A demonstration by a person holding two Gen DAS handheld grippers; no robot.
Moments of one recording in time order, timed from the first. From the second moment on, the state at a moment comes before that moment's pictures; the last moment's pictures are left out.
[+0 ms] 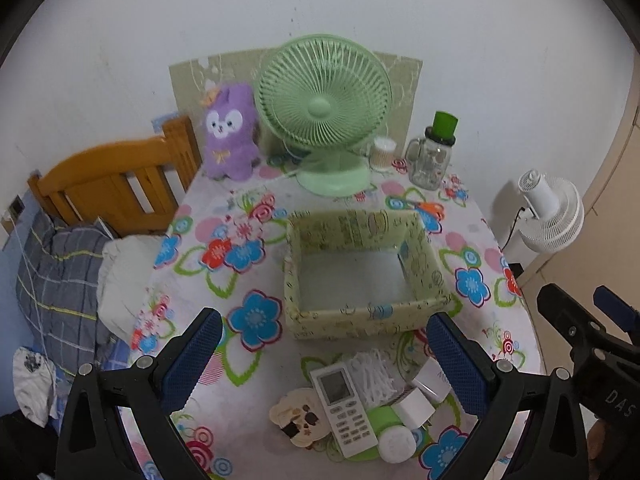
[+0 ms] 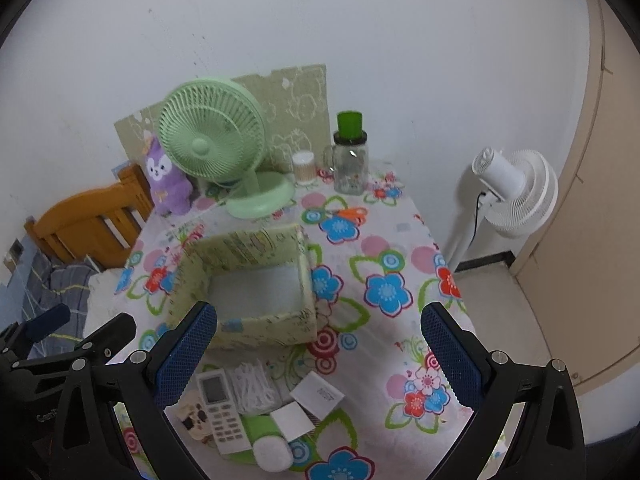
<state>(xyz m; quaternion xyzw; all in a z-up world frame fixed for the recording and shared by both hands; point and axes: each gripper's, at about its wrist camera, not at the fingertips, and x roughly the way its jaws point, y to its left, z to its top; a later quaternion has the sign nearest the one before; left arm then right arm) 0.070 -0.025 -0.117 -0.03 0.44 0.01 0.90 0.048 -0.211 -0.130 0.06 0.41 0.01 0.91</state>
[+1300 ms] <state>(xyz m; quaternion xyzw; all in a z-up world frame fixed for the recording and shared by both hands) 0.061 -0.044 -0.289 -0.02 0.51 0.05 0.86 0.045 -0.199 -0.295 0.04 0.47 0.02 0.88</state>
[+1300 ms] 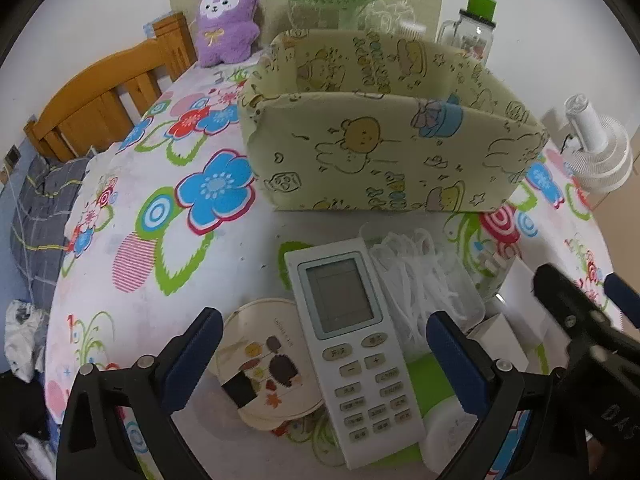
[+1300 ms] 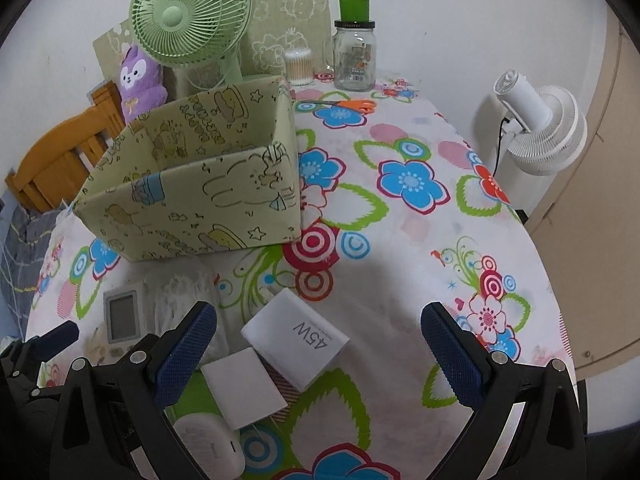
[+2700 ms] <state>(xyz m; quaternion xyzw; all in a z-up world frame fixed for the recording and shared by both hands) 0.056 -0.060 -0.308 0.08 0.51 0.00 0.86 0.026 -0.171 -0.325 0.12 0.53 0.03 0.84</state>
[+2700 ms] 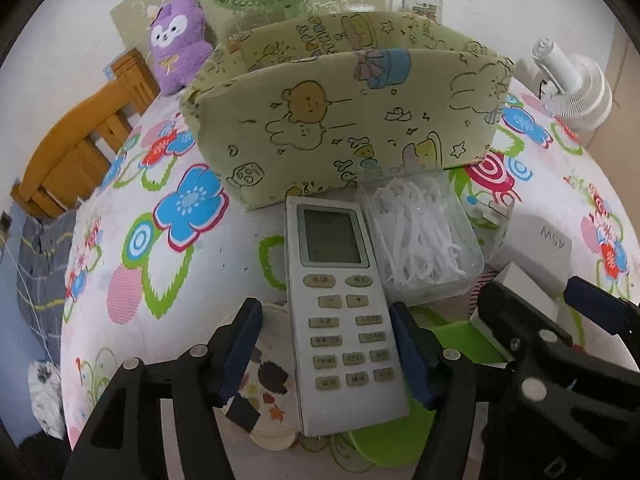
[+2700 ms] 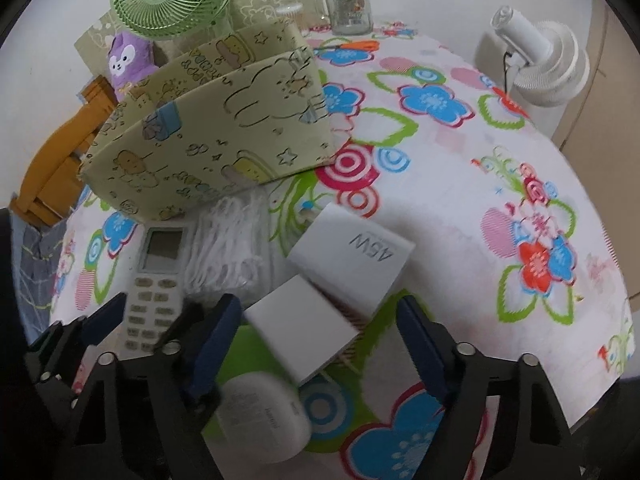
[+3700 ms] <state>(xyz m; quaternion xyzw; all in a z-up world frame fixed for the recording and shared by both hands) 0.056 -0.040 -0.263 0.03 0.49 -0.03 0.87 0.036 -0.142 -0.275 0.10 0.49 0.05 0.86</state>
